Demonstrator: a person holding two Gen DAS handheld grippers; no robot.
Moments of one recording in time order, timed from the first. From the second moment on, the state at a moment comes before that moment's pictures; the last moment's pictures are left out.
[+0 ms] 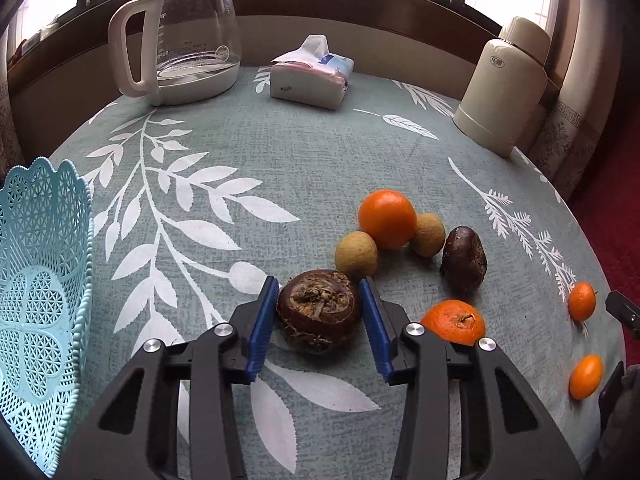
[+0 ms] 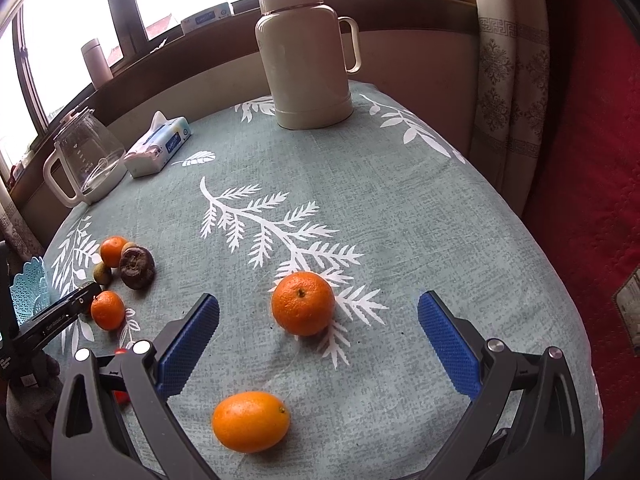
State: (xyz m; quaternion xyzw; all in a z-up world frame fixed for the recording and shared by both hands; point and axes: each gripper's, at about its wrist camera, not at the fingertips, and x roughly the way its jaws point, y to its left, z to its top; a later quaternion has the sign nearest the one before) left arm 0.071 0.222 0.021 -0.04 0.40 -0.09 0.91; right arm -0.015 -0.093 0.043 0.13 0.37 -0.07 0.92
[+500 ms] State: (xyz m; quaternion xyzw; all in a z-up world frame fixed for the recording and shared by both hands) left arm 0.045 0.224 0.045 -0.03 0.31 -0.08 0.95; right arm 0.012 -0.074 0.032 0.08 0.40 -0.09 0.91
